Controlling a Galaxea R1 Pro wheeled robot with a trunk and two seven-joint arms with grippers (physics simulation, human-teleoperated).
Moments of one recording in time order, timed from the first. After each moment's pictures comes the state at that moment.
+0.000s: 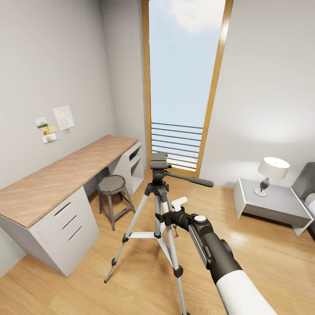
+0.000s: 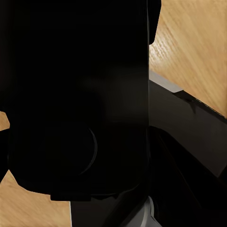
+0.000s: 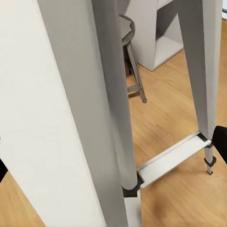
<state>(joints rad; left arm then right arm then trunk) -0.18 0.05 -0.41 0.00 0.96 -0.06 0.00 -0.62 0.14 0.17 -1.03 0.09 0.45 0.37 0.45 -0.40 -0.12</state>
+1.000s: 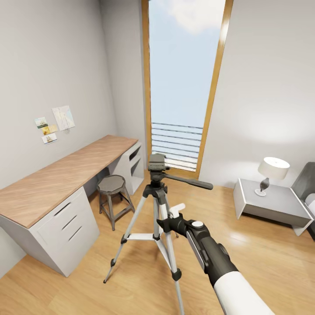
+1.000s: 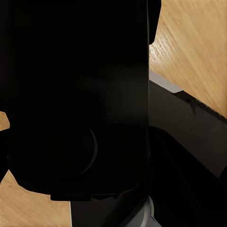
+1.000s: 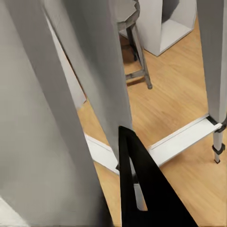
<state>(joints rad) -0.18 0.05 -0.41 0.00 0.96 -0.06 0.00 -0.62 0.15 0.17 -0.92 0.09 0.40 0.37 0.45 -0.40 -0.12</state>
